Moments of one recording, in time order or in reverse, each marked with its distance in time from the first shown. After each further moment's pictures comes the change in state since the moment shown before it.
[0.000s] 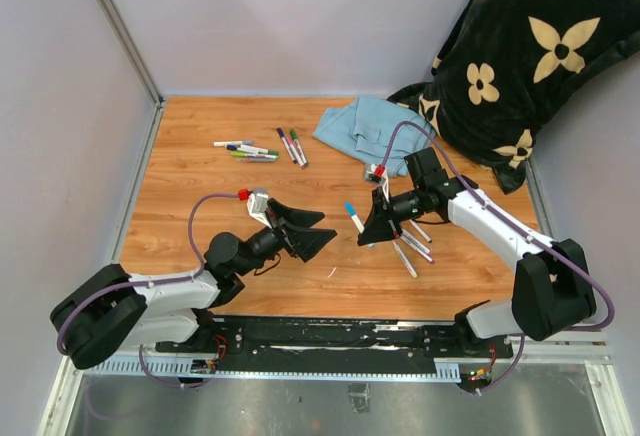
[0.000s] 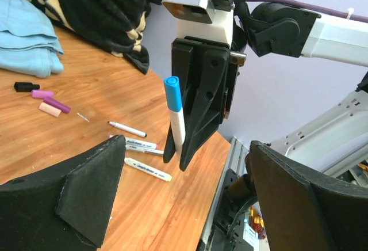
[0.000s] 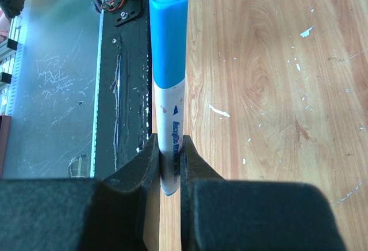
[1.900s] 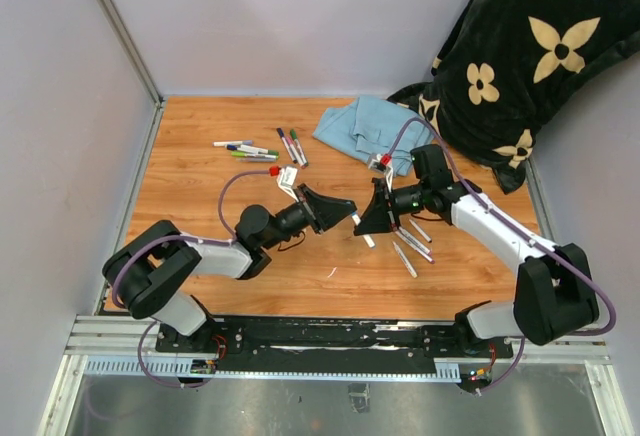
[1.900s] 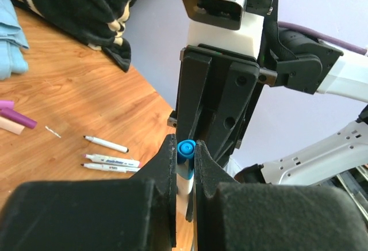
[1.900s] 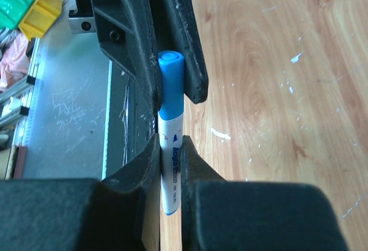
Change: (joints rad) left arm 0.021 0.391 0.260 0.116 0.080 -0.140; right arm -0.023 -0.032 -0.044 0.203 -0.049 0.222
